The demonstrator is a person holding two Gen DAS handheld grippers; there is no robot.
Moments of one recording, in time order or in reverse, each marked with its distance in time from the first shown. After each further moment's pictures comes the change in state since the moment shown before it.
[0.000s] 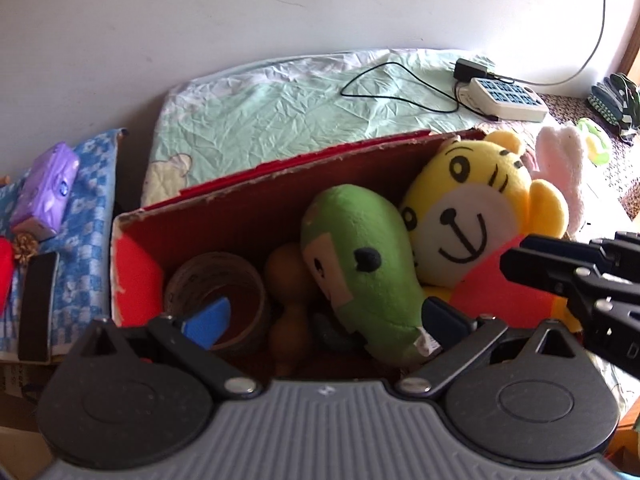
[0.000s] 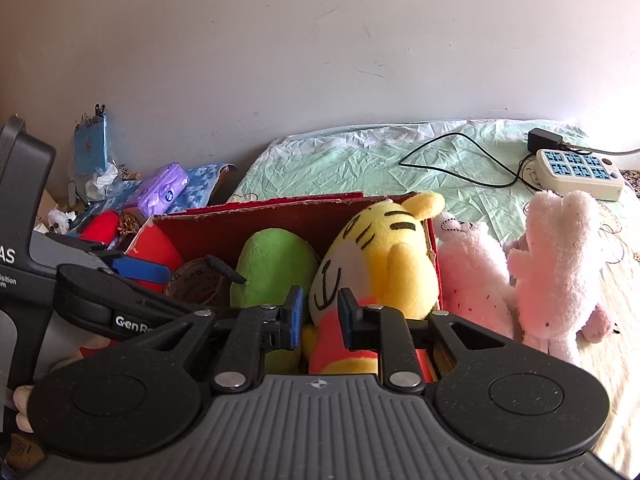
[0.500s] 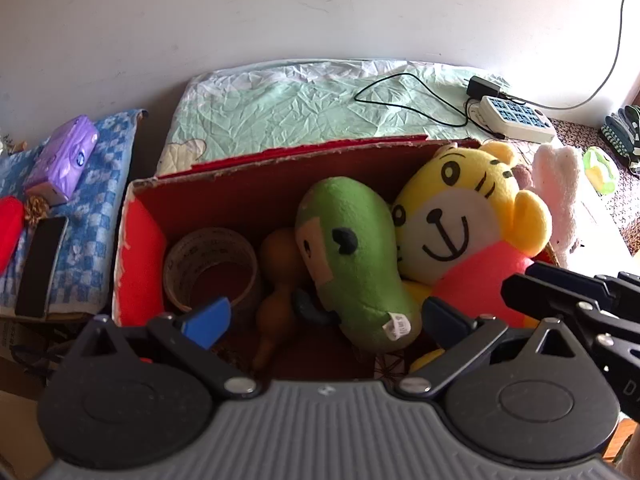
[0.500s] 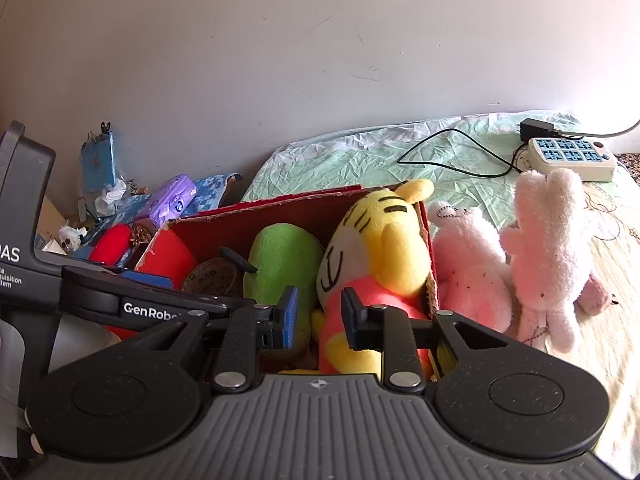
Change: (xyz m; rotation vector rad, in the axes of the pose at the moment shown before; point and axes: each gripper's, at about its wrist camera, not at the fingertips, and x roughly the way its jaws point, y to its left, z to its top) left arm -0.012 -0.012 -0.015 -0.103 -0.016 0.033; right arm -0.024 -0.002 -0.013 0.054 -0.034 0.020
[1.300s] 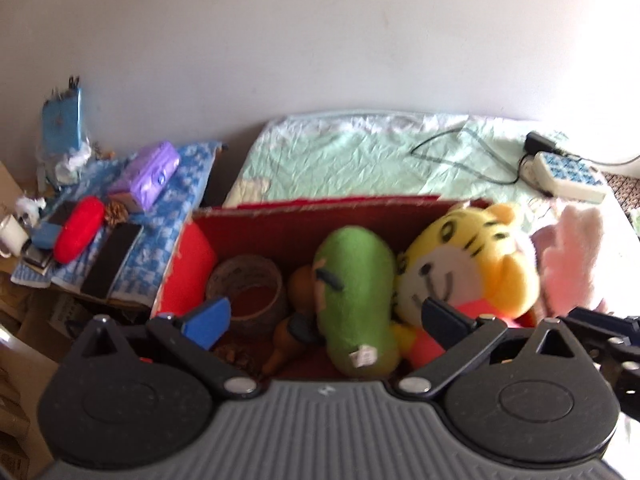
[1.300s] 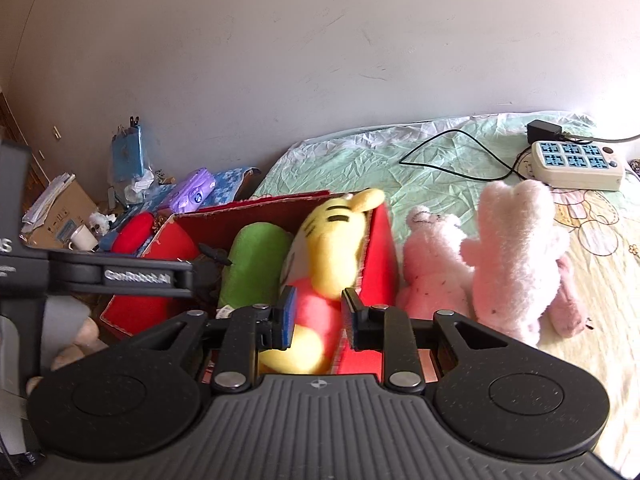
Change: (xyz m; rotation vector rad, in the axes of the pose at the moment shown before) left arm -0.046 -0.075 0.013 -0.097 -0.170 0.238; right arm -0.021 -0.076 0.020 -0.029 0.040 0.136
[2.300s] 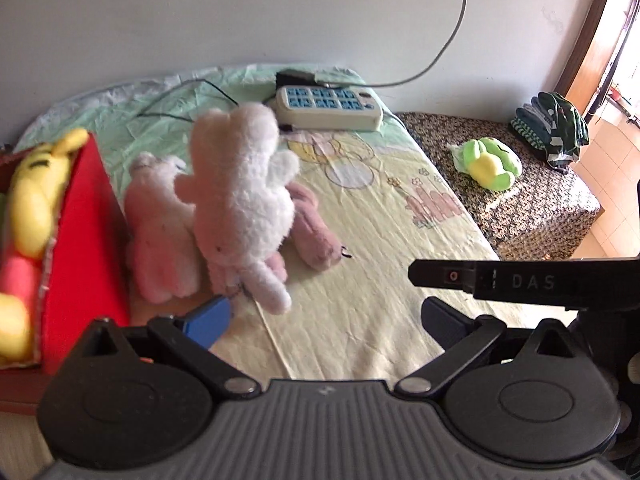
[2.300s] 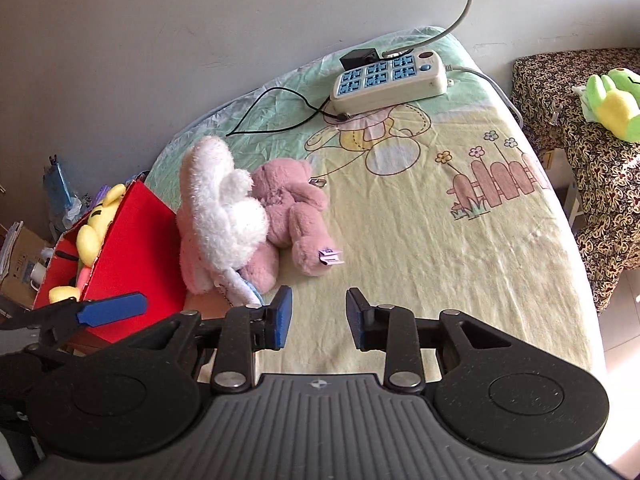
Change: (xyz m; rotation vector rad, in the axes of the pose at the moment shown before) left arm 0.038 -0.223 -0.054 0.124 0.149 -0.502; right arm -0.062 -0.226 -0.034 0.241 0.111 -0.106
